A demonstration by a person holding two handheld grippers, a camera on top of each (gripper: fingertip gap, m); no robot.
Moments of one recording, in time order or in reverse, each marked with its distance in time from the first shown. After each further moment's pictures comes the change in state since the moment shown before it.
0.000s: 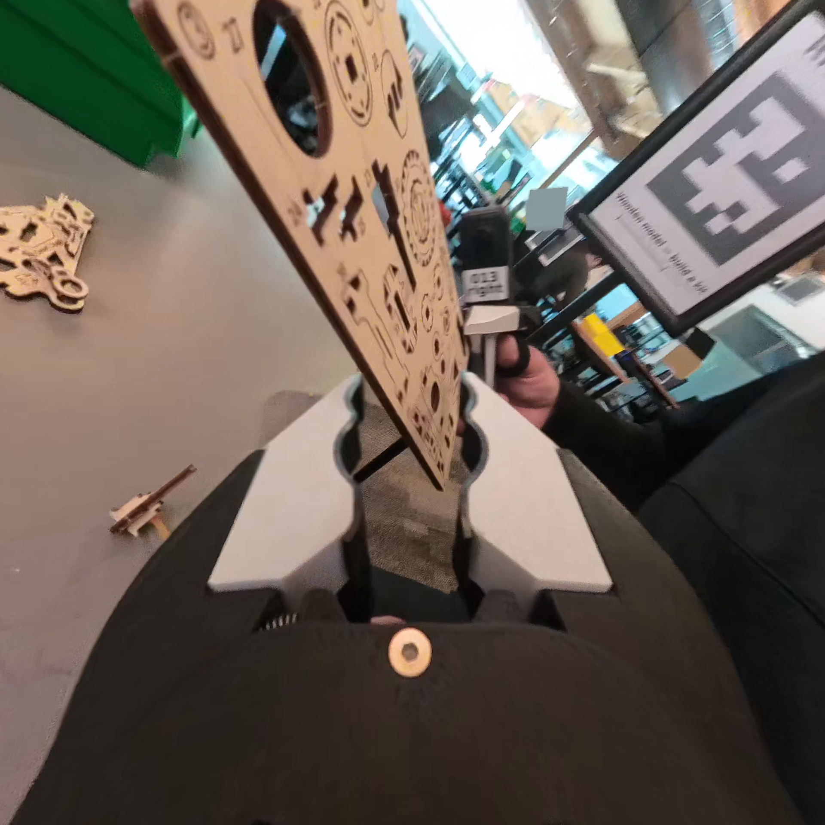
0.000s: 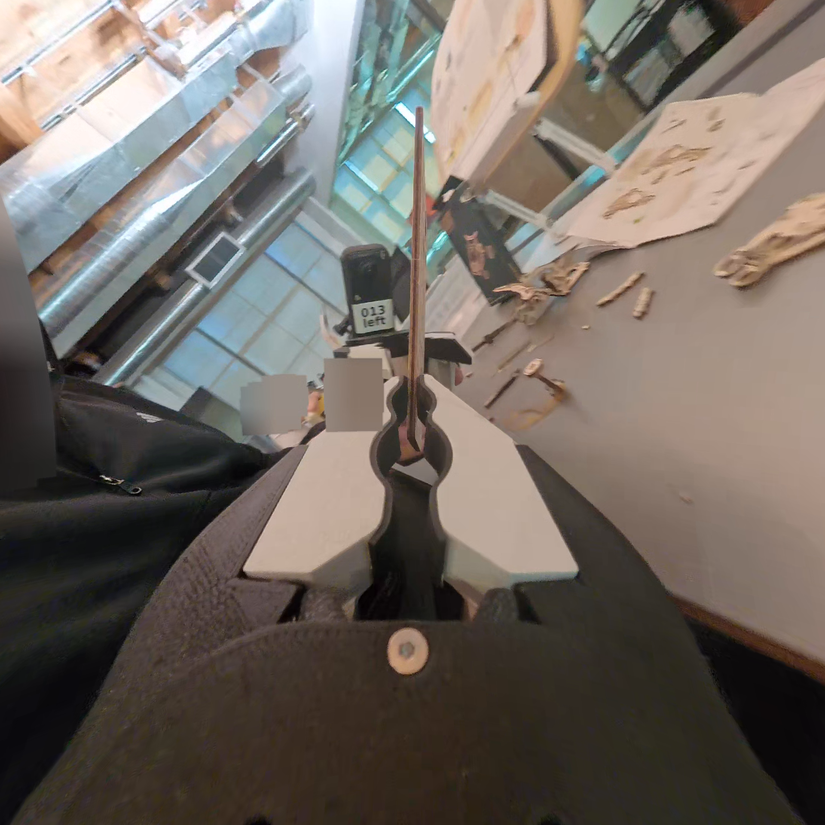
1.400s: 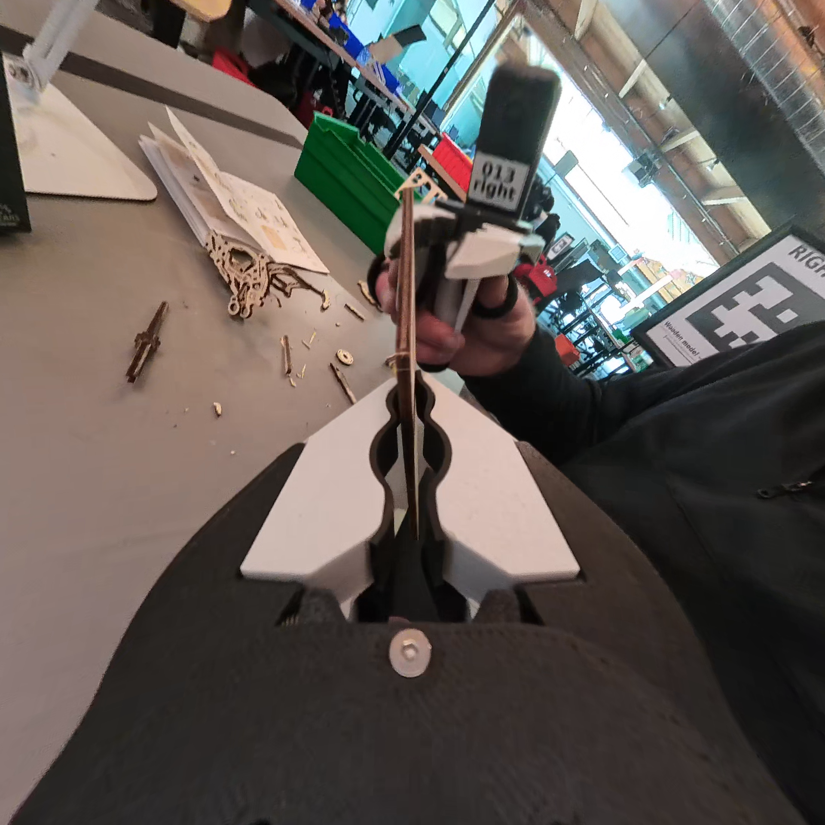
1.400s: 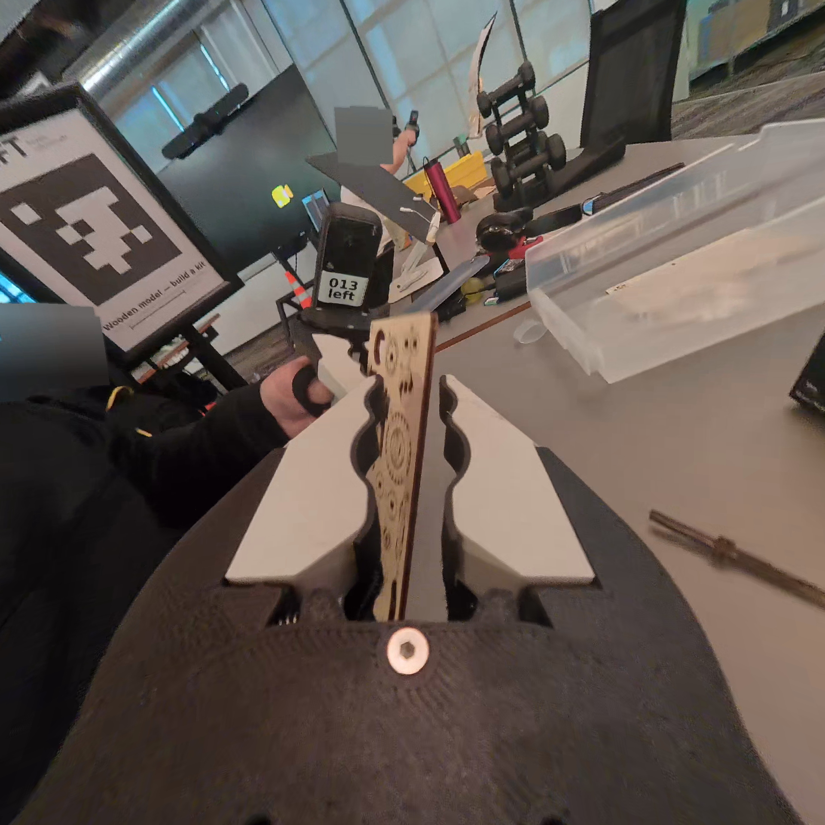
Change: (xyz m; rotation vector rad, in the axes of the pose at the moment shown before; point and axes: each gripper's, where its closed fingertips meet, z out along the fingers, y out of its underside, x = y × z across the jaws) left arm 0.017 0.009 -0.316 0.320 -0.391 -0.046; right arm -0.090 0.088 0.337 -0.565 -0.395 -0.373
